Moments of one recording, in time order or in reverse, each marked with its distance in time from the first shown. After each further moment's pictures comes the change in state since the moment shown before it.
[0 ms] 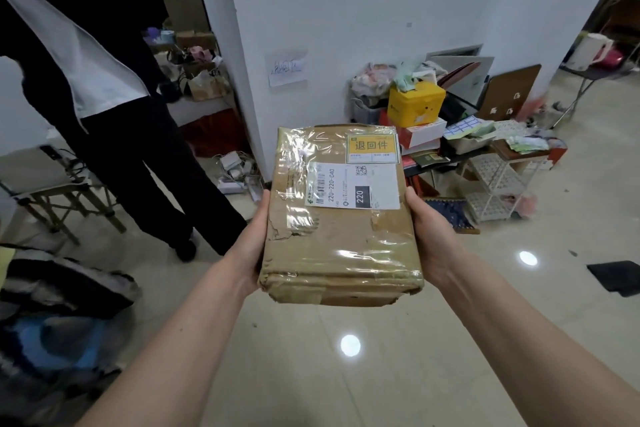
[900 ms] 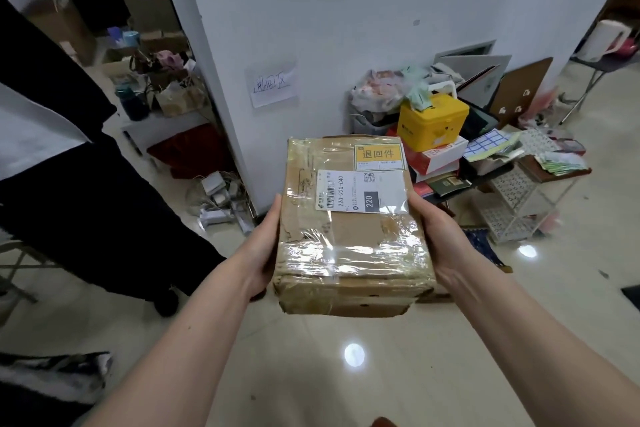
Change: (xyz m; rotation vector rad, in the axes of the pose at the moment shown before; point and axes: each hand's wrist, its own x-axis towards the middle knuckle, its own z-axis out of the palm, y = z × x) left_hand 0.263 0.134 -0.040 0.148 0.012 -0.134; right_hand 0.272 -0.096 0.008 0.044 0.032 -0.033
